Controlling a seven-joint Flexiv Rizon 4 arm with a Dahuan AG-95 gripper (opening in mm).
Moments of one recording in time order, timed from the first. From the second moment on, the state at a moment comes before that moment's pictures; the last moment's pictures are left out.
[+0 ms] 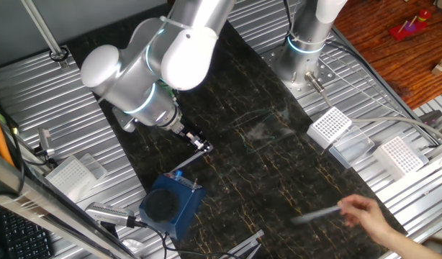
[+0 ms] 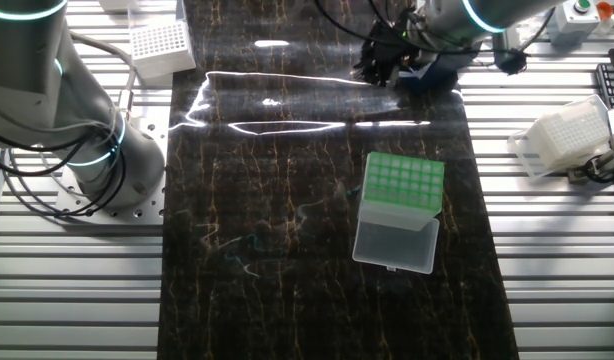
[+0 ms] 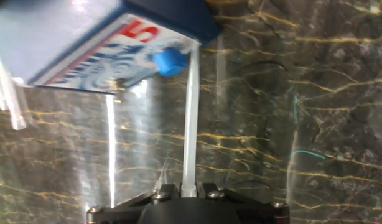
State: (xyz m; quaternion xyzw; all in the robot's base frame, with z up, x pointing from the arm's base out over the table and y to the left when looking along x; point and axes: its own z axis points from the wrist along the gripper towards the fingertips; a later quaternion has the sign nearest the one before) arm 0.465 0.177 0.098 0.07 -0.97 -0.14 0.21
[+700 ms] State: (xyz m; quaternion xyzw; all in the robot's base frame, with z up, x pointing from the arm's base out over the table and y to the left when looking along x) arm 0.468 0.176 0.095 0.13 -0.97 -0.05 0.20
